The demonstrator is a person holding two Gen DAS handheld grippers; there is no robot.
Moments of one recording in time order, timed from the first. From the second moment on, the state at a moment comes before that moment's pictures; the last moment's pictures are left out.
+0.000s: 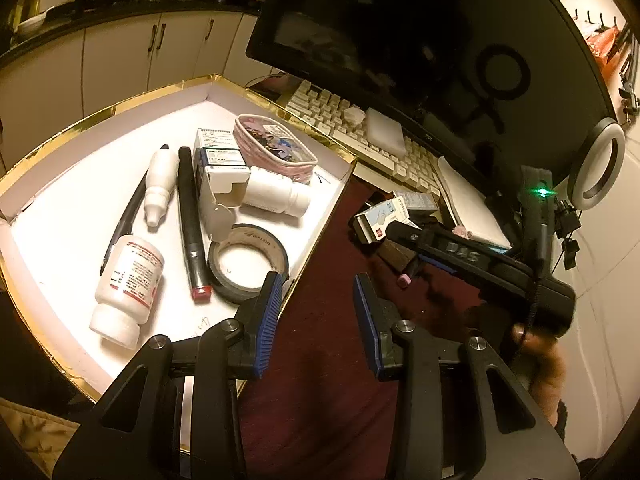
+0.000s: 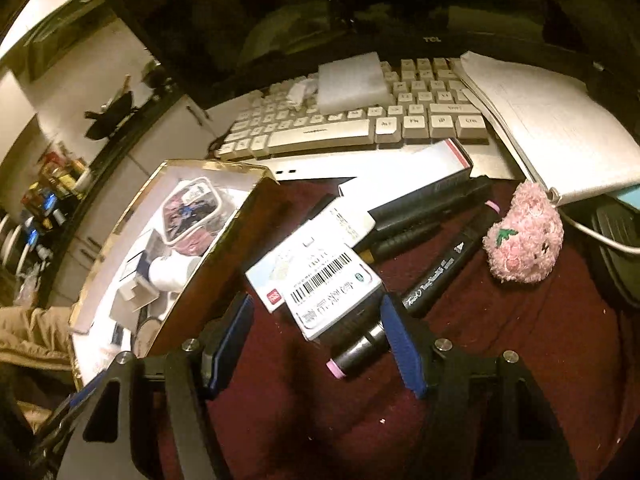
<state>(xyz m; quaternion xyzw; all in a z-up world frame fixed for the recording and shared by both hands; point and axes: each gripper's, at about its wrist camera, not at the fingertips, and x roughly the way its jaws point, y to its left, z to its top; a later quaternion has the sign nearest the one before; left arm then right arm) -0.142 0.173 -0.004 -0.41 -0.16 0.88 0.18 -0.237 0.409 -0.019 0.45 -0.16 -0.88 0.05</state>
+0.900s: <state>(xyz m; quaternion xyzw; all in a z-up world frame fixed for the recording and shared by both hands) -0.174 0.257 0.013 -0.45 -0.11 0.85 0.24 -0.145 0.483 0.018 0.37 -0.17 -0.91 0.08</state>
